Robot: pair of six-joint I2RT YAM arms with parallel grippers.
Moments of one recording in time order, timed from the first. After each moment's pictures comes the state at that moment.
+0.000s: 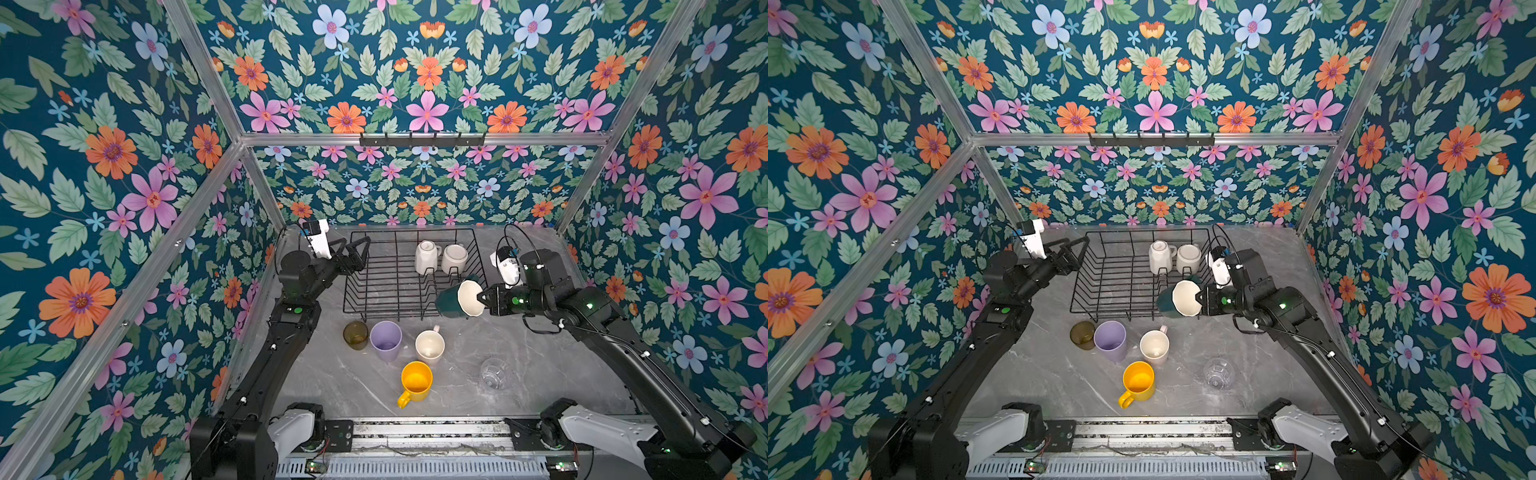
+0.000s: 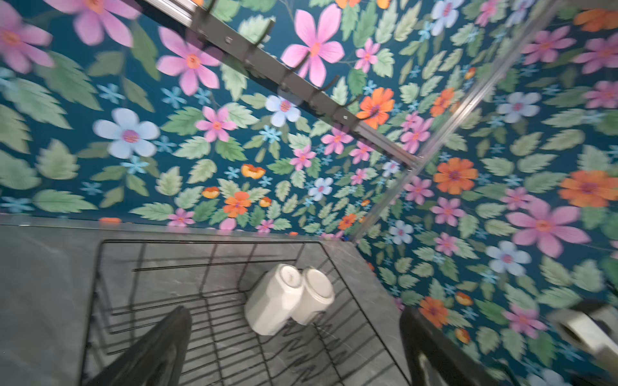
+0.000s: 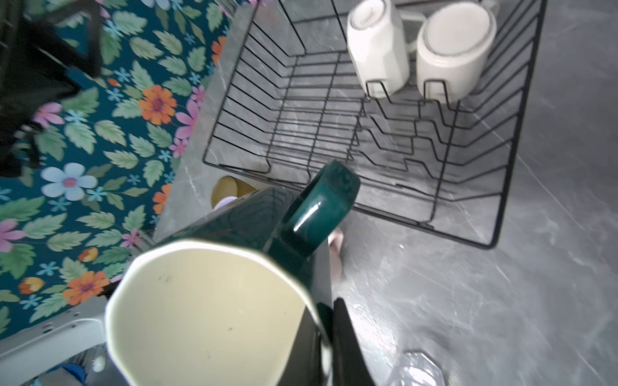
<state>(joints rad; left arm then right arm) -0.17 1.13 0.83 0.35 0.52 -0.58 0.49 1.10 1.26 -0.84 -0.30 0.42</state>
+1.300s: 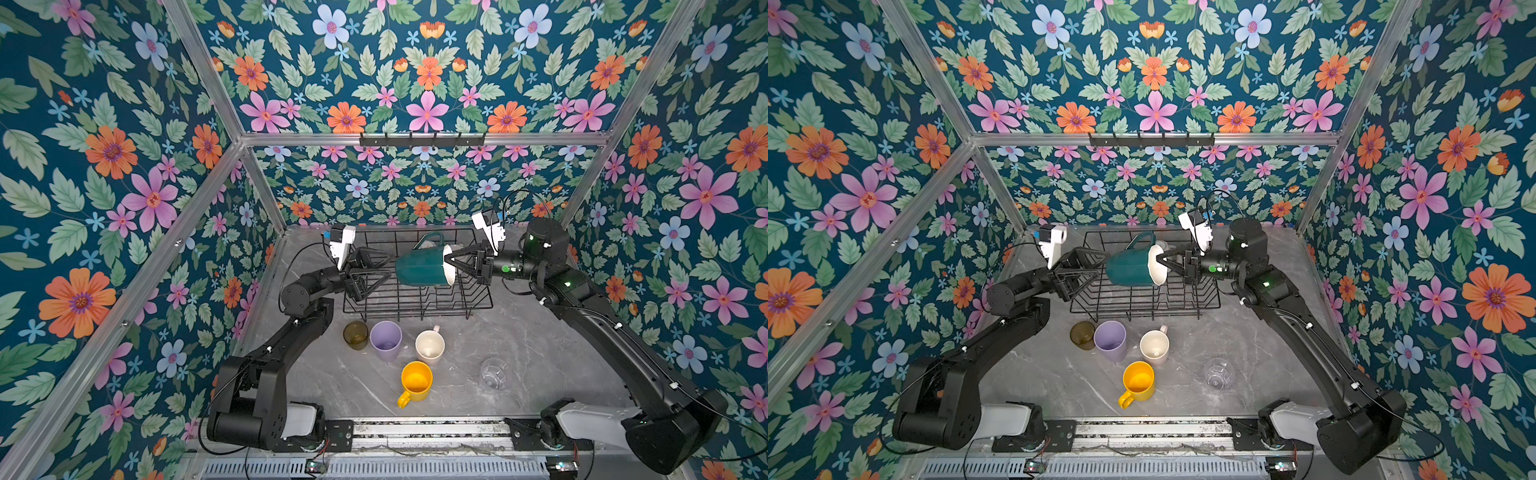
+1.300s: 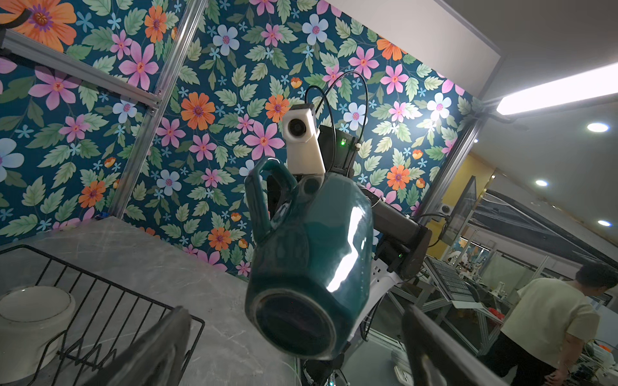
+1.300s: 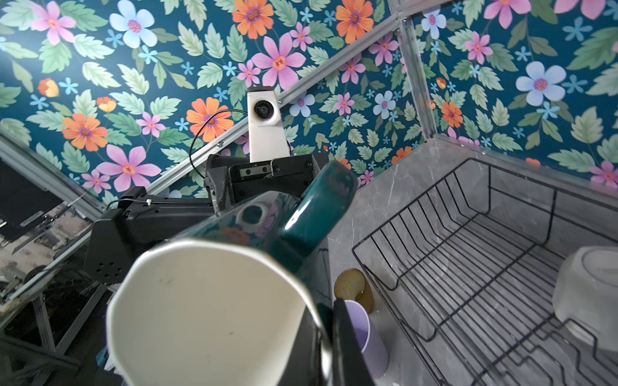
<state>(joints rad) -0.22 1.35 0.76 1.52 1.16 -1.34 0.44 1.25 1.30 -0.18 -0.87 0.34</state>
